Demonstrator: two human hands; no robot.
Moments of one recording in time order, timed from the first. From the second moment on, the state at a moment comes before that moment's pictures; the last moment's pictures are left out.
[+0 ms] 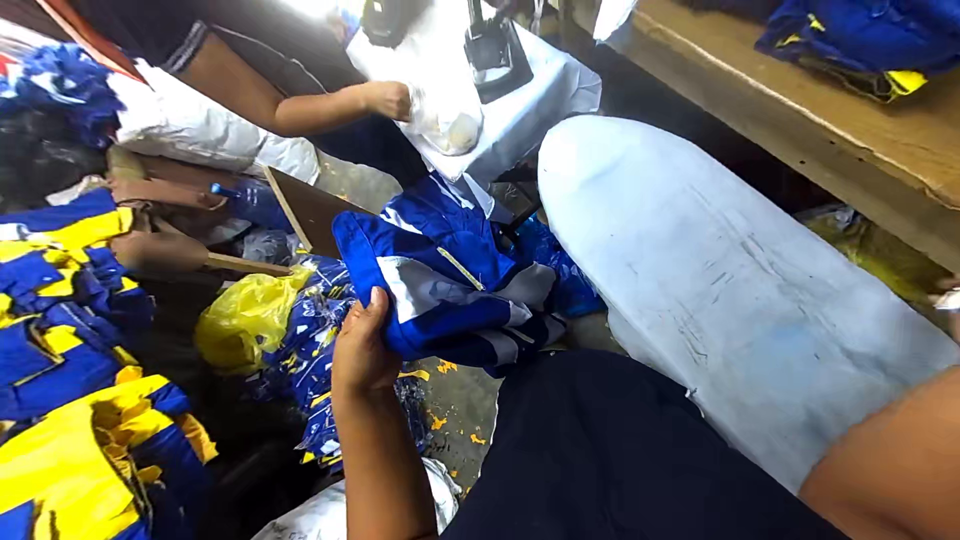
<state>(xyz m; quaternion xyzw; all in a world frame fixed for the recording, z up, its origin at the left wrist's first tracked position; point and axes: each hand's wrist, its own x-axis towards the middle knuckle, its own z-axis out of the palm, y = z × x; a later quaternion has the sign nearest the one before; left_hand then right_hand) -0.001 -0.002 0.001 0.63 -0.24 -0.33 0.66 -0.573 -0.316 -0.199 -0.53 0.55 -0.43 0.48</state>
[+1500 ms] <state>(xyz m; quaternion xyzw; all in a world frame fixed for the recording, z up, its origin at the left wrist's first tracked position) -0.010 -0.009 -0.002 0.57 -0.27 -0.31 0.71 -0.161 -0.138 -0.091 -0.69 0.22 -0.08 0.69</state>
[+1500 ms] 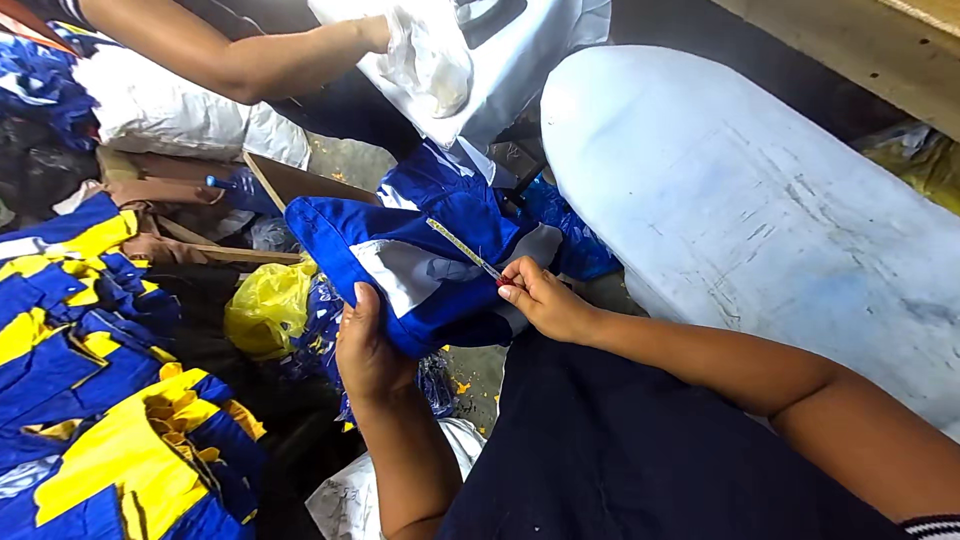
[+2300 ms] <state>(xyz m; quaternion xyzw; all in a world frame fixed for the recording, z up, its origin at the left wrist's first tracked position) -0.017 -0.008 -0.002 0.56 -0.27 -0.31 0.72 -0.158 -0.139 -0.099 -0.65 0.21 -0.12 0.71</state>
